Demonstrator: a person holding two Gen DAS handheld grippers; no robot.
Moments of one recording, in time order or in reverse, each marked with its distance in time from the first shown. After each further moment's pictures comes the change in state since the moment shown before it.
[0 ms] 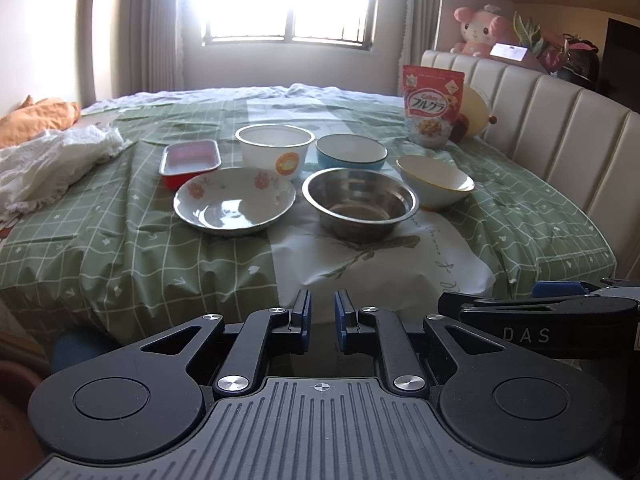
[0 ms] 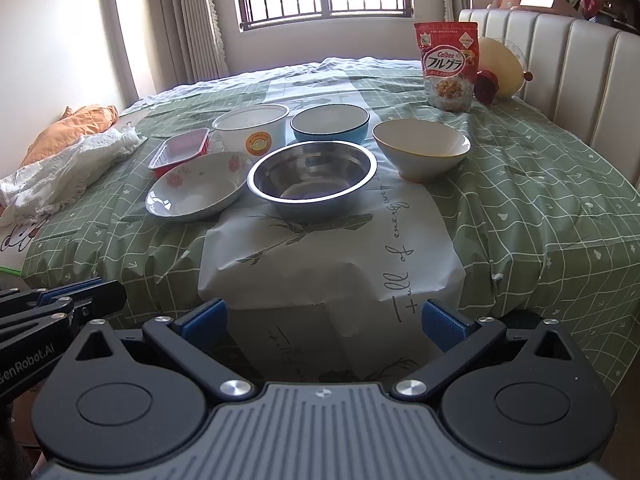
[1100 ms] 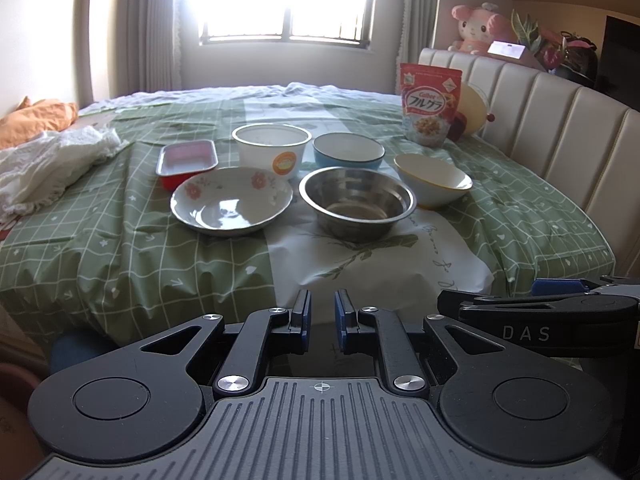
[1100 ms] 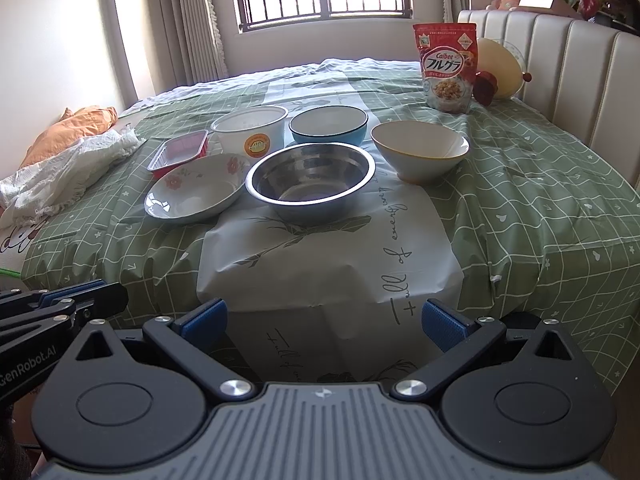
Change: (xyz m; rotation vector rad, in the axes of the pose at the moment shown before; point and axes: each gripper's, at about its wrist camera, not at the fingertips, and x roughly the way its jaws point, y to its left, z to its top) left arm 0.003 -0.002 0.001 -0.001 0.005 0.002; right arm -0.003 0.000 0.002 0.001 -0.003 -0.005
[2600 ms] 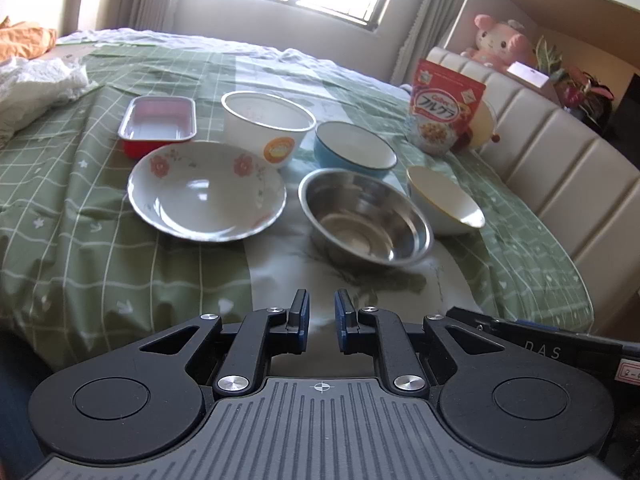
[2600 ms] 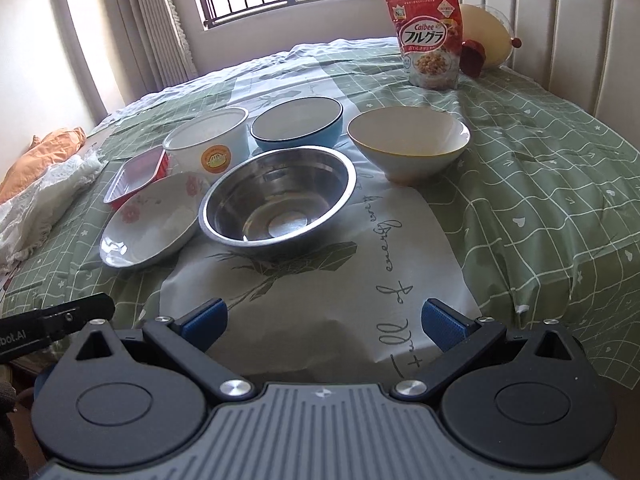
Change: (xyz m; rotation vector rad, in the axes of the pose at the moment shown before) left arm 0.100 0.055 0.053 -0.191 0.097 -0.152; right arm 0.094 -0.027 0.052 0.140 0.060 -0.019
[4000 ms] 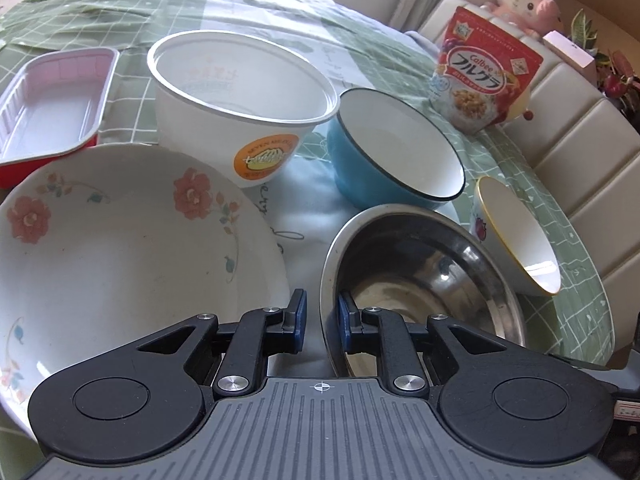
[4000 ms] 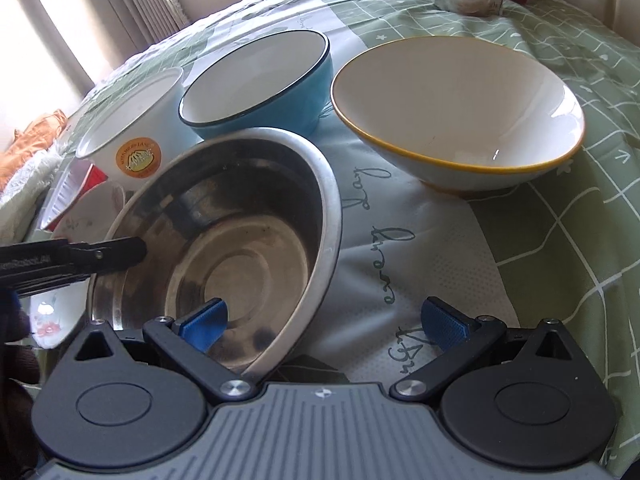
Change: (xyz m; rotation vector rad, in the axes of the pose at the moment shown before) left arm 0.200 0.029 0.096 -0.025 0.216 -0.083; right arm 0.166 -0.037 0.073 0.066 0.205 0.111
